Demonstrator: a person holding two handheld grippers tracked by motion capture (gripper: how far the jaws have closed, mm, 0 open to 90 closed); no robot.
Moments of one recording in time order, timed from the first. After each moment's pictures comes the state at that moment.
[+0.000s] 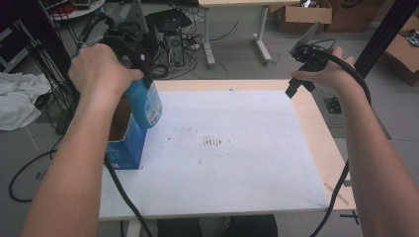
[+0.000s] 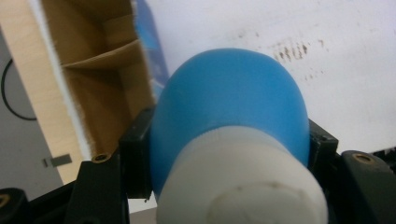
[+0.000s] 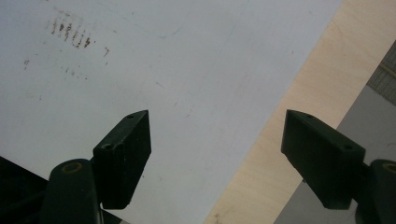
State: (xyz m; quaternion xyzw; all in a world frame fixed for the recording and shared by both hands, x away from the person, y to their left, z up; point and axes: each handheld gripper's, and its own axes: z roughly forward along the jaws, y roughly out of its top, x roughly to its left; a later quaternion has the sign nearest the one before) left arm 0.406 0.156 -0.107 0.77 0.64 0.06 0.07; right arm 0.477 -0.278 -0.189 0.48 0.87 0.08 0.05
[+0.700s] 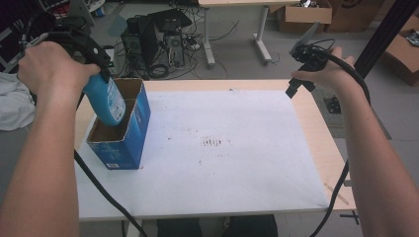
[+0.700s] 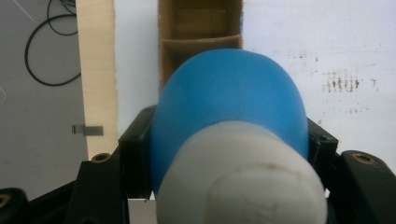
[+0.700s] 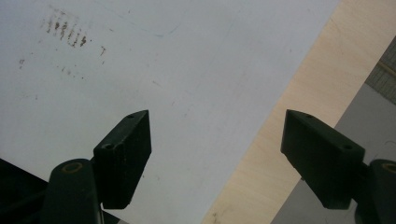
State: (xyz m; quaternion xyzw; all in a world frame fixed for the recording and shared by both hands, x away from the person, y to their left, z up) left arm 0.400 0.237 -0.106 0.69 0.72 0.08 0.07; right arm 0.479 -0.279 -0.190 0.48 0.87 0.08 0.05
